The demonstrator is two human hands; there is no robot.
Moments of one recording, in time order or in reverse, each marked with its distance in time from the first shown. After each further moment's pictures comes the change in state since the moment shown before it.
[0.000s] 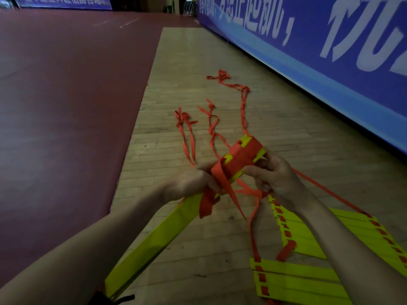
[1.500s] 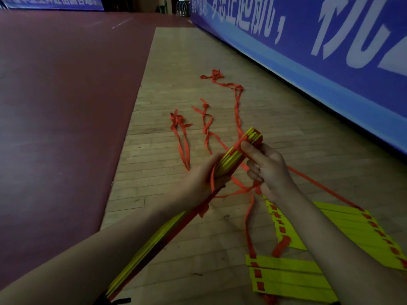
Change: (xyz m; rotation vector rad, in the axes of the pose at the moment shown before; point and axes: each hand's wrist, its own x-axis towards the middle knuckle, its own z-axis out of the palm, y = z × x) left_hand 0.018 -0.022 0.025 0.390 0.297 0.481; right_hand 0.006 -0.008 0.011 0.213 0.350 0.013
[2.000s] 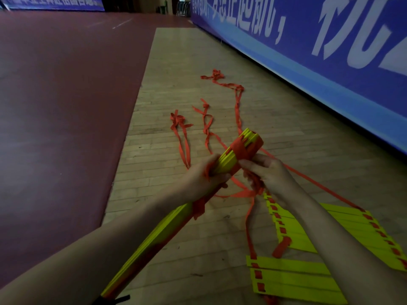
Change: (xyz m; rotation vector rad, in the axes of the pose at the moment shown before) left_hand 0.005 0.015 -0.007 -0.111 -0.105 -0.171; right_hand 0.001 0.011 -0.024 -0.345 -0.139 0.047
